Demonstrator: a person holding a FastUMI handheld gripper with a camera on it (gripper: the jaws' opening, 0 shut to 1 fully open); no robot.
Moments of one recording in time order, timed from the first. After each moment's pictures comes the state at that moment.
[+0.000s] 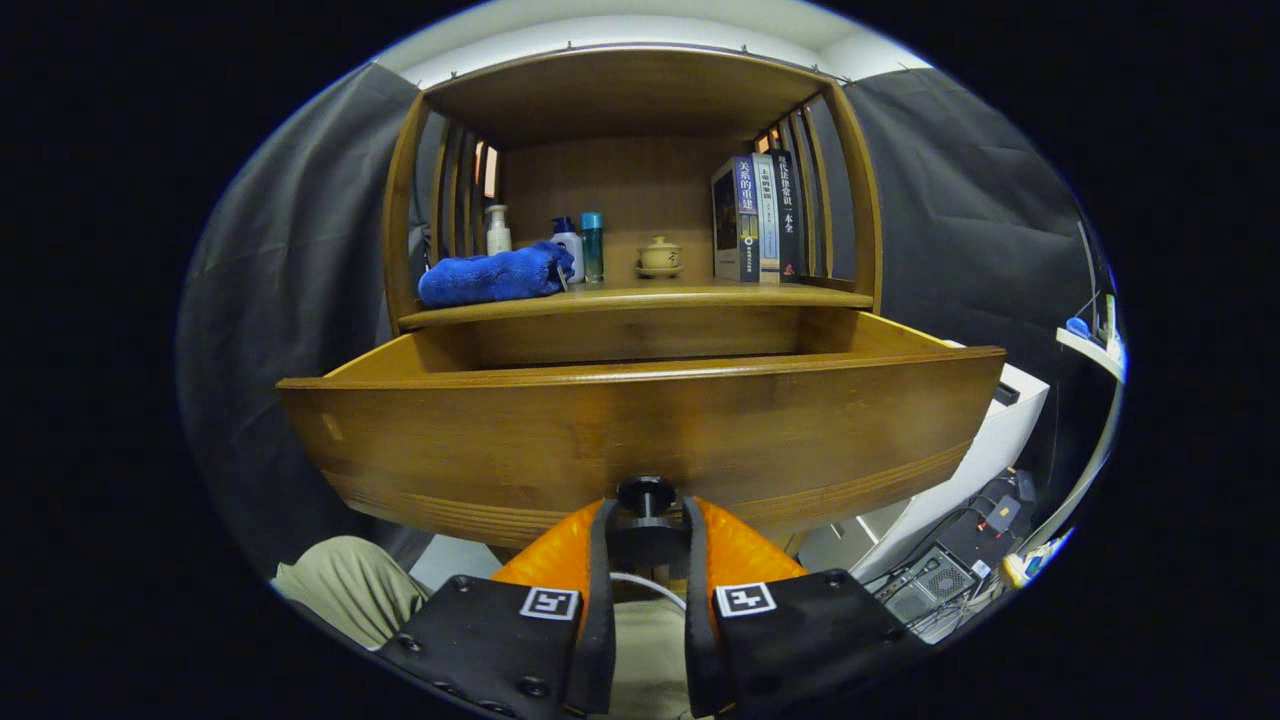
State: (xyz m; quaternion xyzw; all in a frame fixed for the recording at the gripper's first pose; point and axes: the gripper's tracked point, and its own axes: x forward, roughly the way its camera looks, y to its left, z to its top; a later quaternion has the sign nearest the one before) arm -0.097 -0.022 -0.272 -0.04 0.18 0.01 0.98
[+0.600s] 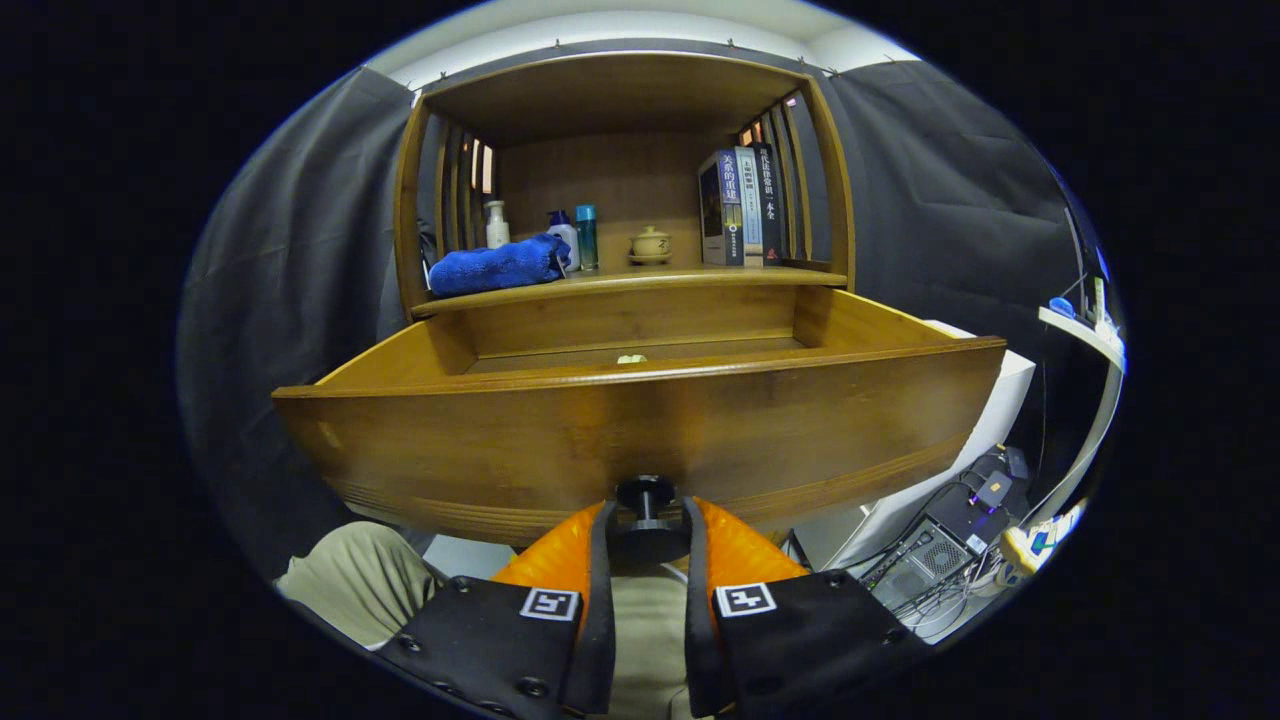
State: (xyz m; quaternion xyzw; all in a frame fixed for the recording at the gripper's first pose) arm -0.137 -0.023 -0.277 -0.02 0.20 0.00 0.98
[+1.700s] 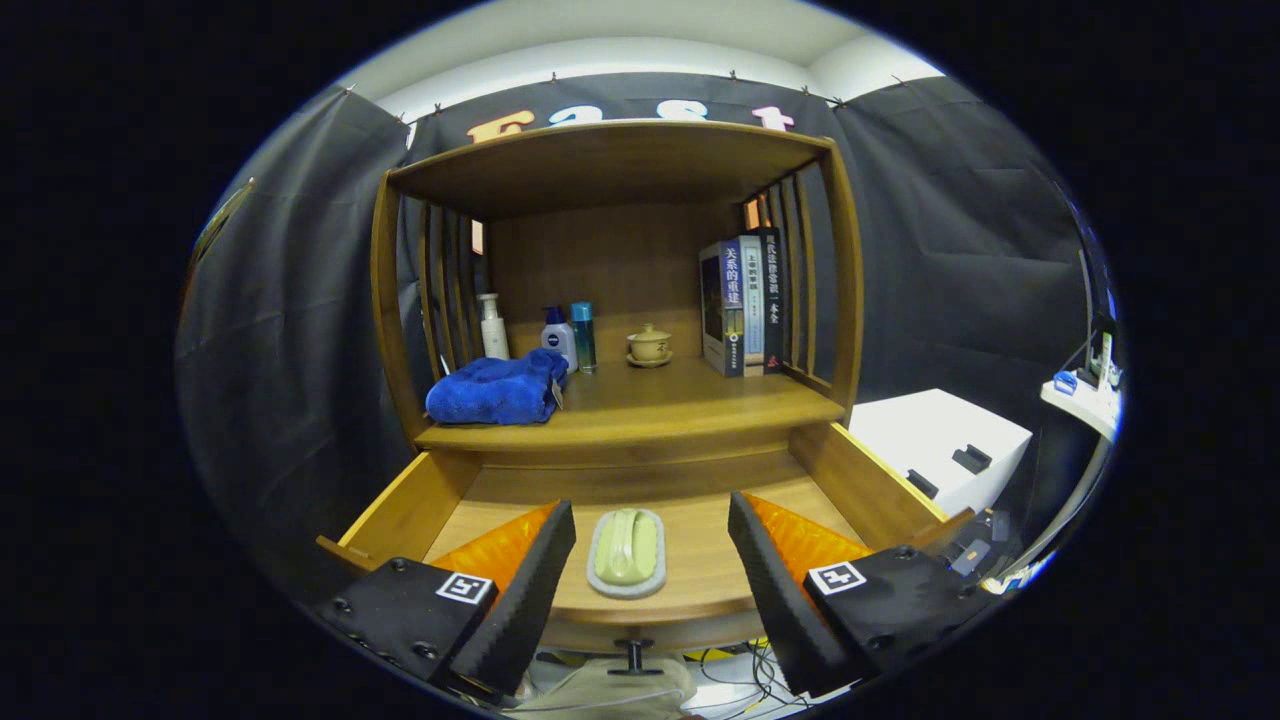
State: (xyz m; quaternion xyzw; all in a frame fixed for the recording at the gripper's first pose) arm -0.079 -0.010 -0.119 -0.03 0.14 0.02 0.99
